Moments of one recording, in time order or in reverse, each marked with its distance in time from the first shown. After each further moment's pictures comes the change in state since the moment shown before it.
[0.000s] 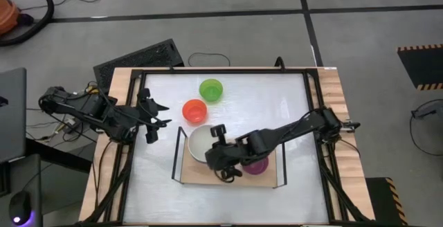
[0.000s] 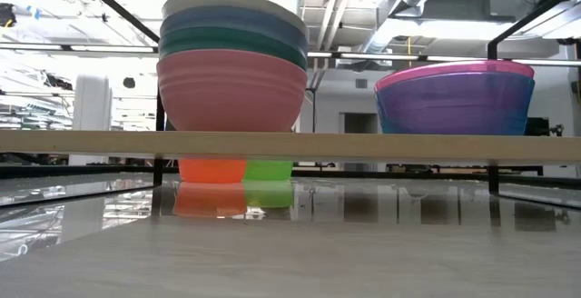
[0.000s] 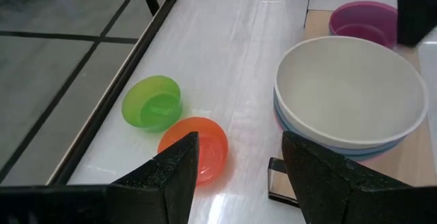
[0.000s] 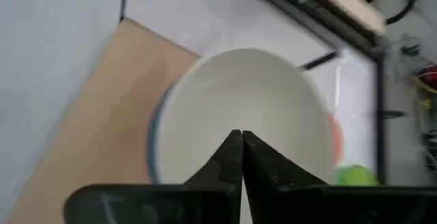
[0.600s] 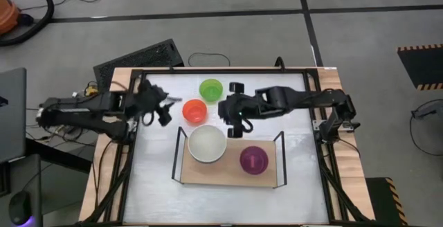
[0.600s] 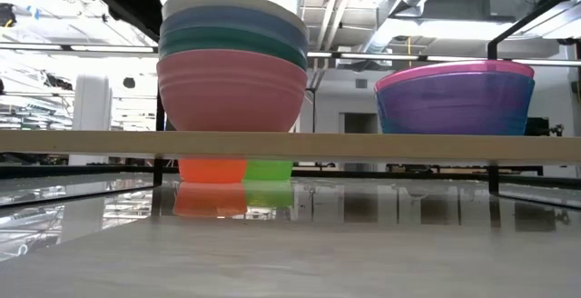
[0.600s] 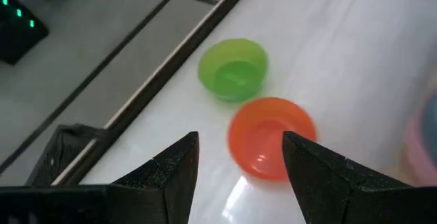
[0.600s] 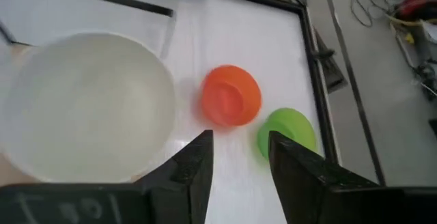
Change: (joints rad) left arm 0.366 0.011 -0.149 0.112 0.009 0.014; right arm -0.241 -0.212 0.002 -0.135 -0.072 0.079
